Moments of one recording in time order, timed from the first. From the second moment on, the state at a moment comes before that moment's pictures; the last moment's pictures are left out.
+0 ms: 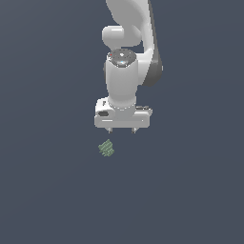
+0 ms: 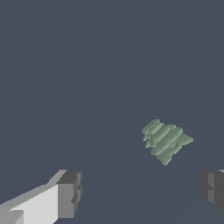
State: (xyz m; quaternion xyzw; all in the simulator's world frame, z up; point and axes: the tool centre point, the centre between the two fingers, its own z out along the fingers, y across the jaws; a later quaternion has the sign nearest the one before) arm 0.016 0.001 0.188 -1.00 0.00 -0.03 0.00
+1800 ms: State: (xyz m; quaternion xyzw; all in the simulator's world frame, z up) arm 0.023 -0.038 0.149 -0.98 0.22 -0.02 0.01
